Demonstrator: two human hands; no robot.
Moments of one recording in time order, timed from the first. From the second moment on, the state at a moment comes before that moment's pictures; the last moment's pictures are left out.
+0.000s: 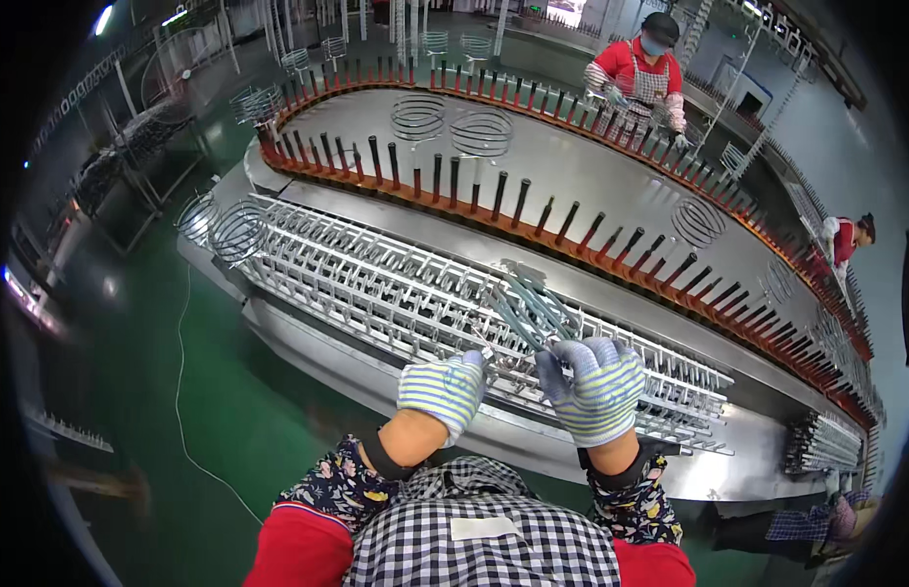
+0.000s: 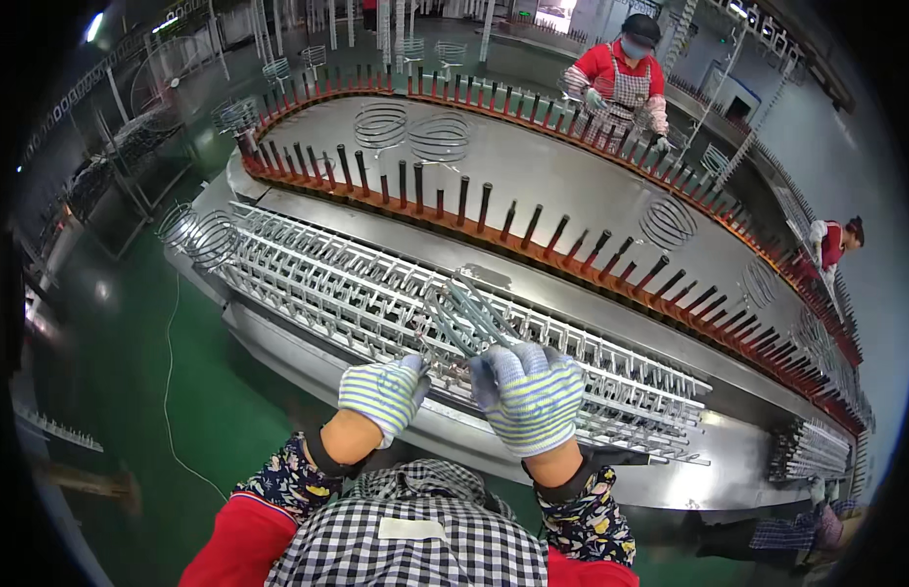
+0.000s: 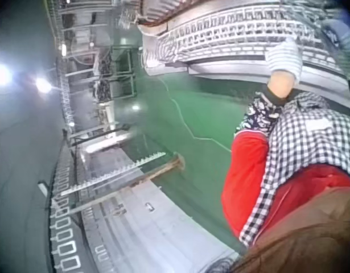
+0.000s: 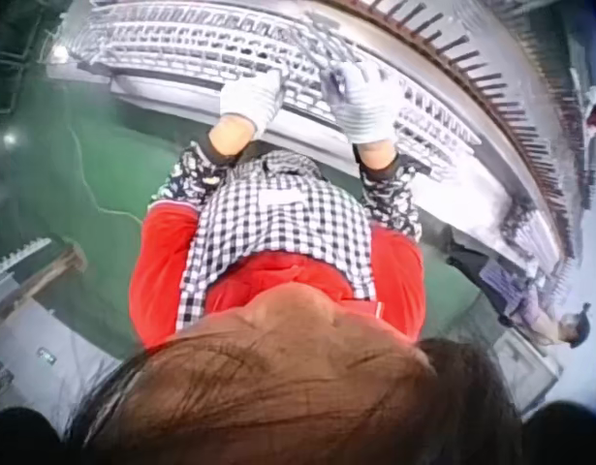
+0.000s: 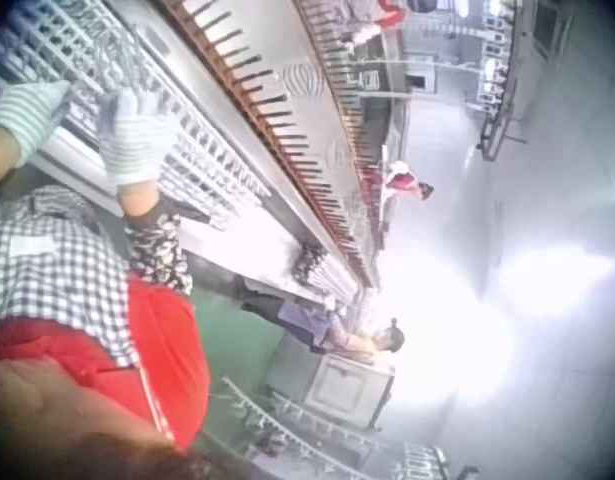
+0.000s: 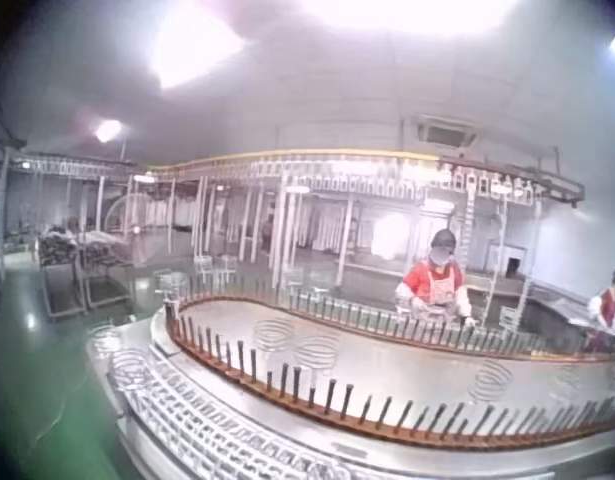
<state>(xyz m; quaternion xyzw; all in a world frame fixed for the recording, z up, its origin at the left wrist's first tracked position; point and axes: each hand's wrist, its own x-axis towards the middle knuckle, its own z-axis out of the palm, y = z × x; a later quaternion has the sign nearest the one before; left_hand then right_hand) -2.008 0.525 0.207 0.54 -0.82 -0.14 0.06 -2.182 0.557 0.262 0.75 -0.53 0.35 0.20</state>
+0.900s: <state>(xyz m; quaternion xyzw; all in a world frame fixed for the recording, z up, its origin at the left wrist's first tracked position) -2.144 0.595 0.202 0.59 -0.80 -0.05 0.04 -2.330 0.614 0.241 0.76 -0.51 0.38 0.10</state>
